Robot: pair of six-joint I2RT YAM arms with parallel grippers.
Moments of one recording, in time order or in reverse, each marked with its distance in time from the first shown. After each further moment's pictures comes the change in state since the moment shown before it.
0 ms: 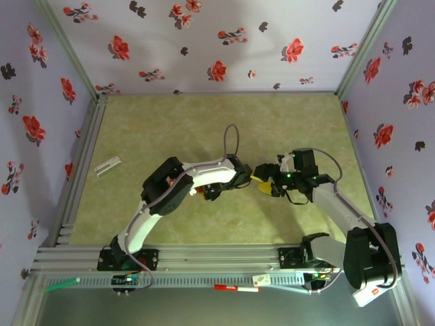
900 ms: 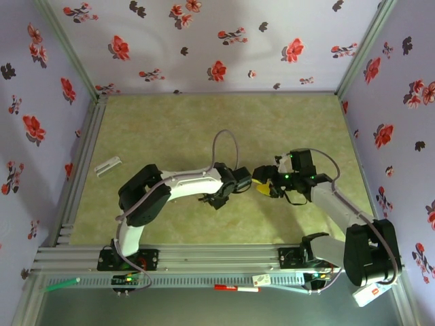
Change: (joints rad) left arm -0.053 -0.266 -0.273 0.360 0.230 0.141; right arm 0.020 0.035 -0.001 -0.008 0.009 -0.028
